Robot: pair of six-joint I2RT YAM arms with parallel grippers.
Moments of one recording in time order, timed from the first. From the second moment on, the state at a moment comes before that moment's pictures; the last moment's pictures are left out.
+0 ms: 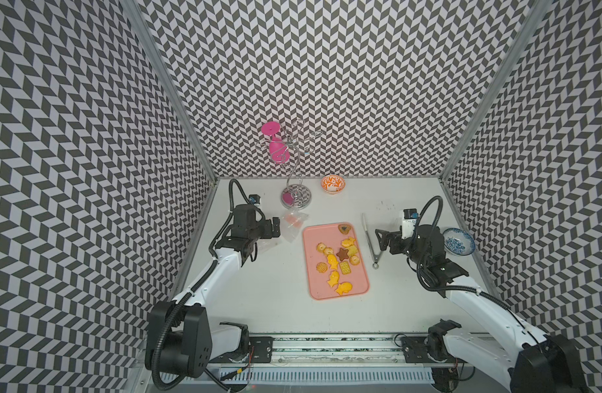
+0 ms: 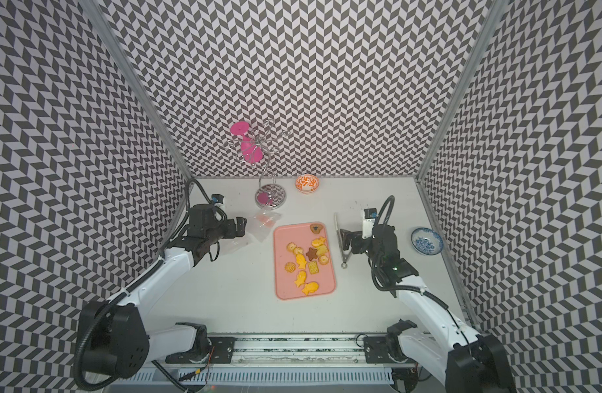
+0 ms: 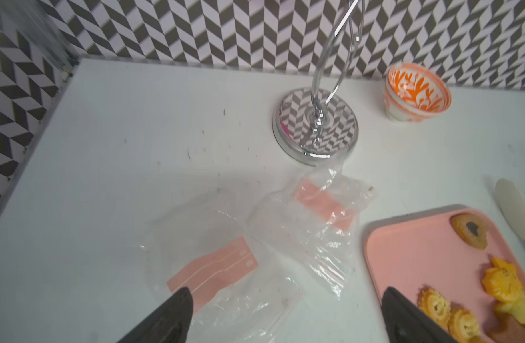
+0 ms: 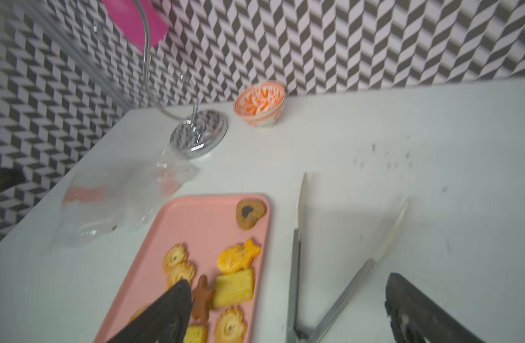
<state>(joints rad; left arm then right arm) -0.16 1.30 0.85 -0.24 0.04 -0.10 0.34 1.01 0.55 -0.01 -0.09 0.23</state>
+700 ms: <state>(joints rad) -0.24 1.45 0.86 -0.51 -0.26 0.52 0.48 1.08 0.63 -0.19 -0.24 0.22</state>
